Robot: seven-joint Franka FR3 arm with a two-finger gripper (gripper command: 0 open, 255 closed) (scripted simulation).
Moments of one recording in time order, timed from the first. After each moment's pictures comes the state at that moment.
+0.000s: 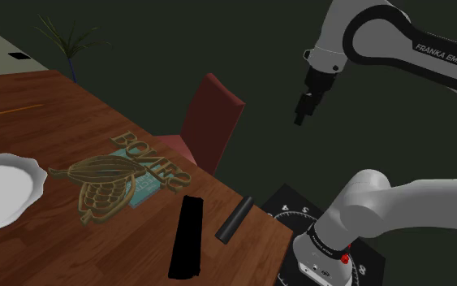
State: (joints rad) arm 0.02 -0.82 0.00 -2.34 -0.11 1.45 -0.03
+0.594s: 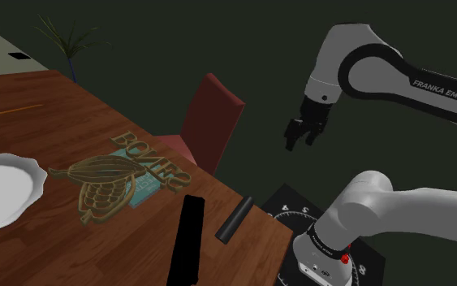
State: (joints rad) arm -0.05 -0.97 0.11 -2.58 0.07 1.51 0.32
